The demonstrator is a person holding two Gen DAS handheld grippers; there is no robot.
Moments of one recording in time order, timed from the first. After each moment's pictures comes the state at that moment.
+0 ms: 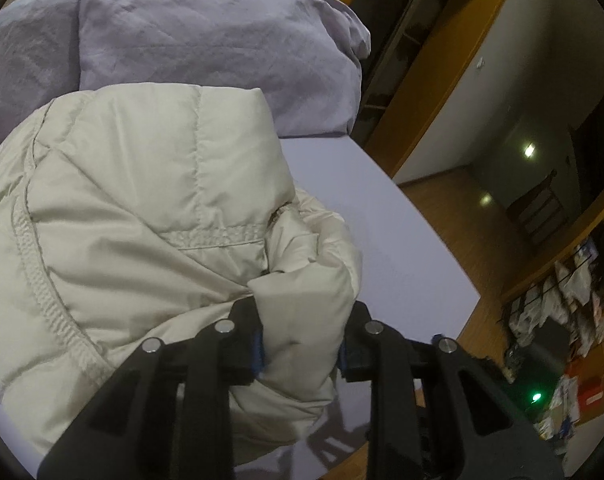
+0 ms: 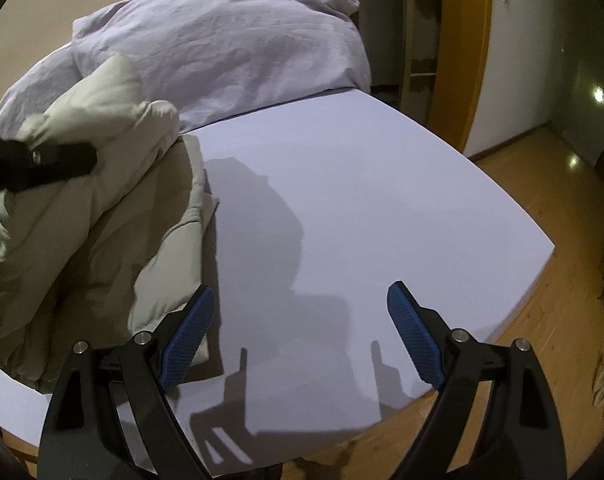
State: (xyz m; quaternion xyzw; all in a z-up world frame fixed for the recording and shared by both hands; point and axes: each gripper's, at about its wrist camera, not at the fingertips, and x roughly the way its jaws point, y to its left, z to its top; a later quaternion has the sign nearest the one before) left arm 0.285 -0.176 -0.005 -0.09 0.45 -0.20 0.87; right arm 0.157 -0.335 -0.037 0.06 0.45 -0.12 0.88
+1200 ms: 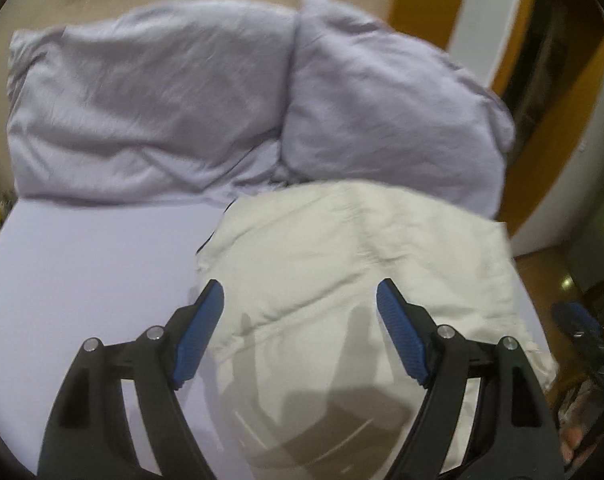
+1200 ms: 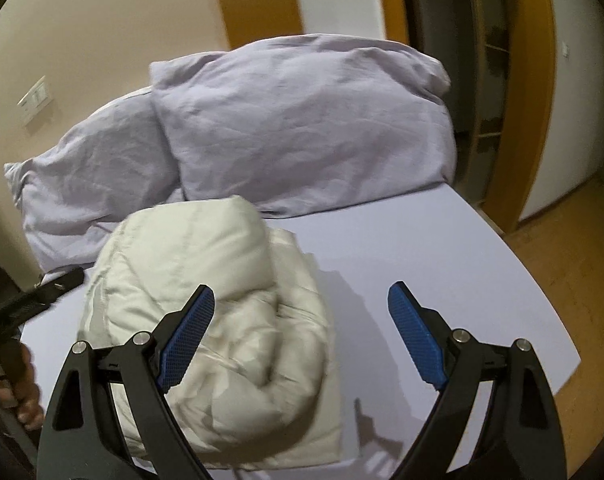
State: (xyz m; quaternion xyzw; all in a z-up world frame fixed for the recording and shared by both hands) left arm 0.290 0.026 0.027 -0.13 0.41 0.02 0.90; right arm 0.241 -0.252 0.059 0.05 0.39 0.01 0.92
